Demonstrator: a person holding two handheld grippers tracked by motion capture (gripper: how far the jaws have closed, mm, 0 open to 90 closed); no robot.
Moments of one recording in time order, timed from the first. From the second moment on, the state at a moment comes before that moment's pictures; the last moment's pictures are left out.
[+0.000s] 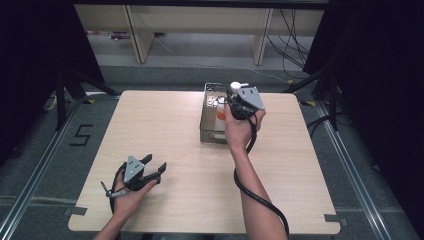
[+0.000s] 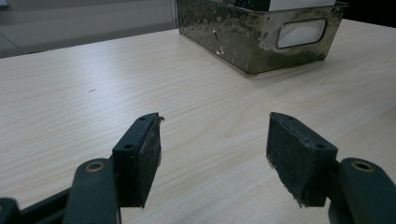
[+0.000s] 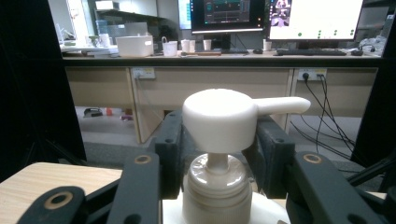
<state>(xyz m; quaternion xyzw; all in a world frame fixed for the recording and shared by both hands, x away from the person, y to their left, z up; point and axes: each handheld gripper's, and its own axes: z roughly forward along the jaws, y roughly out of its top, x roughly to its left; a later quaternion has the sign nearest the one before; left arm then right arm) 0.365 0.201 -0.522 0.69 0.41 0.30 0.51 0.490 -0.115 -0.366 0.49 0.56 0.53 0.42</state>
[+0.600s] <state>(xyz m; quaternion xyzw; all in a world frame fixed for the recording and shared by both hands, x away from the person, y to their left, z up) 0.365 0.201 -0.522 0.69 0.41 0.29 0.51 0.491 -0.116 -0.374 0.49 0.56 0.52 0.42</state>
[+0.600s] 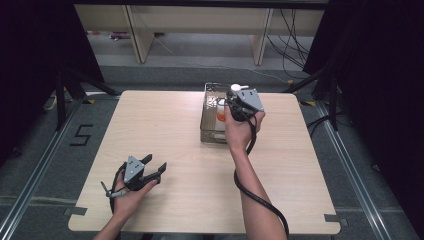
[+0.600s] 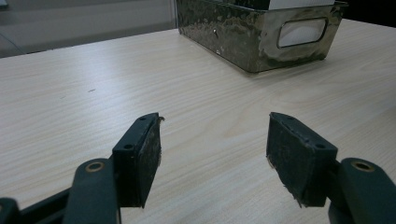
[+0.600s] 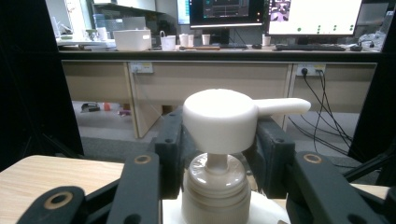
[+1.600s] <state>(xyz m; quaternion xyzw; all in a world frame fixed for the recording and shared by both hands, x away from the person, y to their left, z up) 0.364 0.200 -0.522 0.70 0.41 0.29 0.51 0.489 -0.120 -0.366 0.47 0.60 0.50 0.40</state>
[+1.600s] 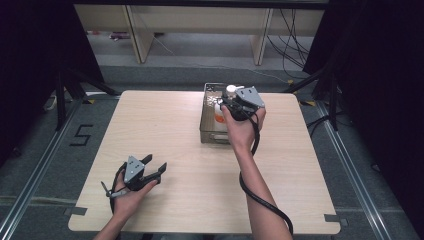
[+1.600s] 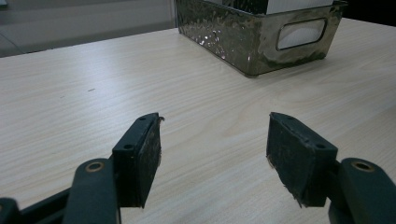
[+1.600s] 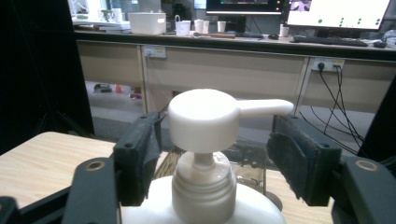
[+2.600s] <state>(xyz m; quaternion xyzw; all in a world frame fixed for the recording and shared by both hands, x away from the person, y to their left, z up) 0.365 0.199 -0.522 0.69 0.41 0.30 0.51 0.429 -0.171 -0.392 0.45 0.66 0.49 0.34</state>
